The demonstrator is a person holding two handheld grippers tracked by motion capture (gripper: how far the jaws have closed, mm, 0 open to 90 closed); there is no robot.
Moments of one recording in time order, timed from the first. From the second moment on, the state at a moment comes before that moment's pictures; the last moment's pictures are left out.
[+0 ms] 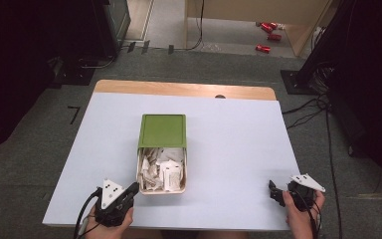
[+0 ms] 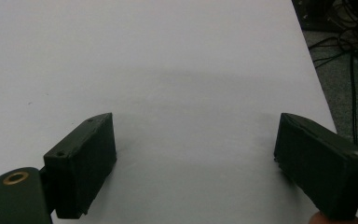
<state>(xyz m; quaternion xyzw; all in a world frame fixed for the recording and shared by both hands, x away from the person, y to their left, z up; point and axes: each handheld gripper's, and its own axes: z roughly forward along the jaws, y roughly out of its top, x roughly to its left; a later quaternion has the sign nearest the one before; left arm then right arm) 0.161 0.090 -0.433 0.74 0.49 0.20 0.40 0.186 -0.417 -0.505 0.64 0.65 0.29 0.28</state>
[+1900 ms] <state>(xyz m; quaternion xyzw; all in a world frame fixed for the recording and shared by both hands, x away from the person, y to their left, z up) 0.178 0.061 -0.393 0.73 0.46 0.23 0.45 0.185 -0.417 -0.505 0.64 0.65 0.29 0.28</state>
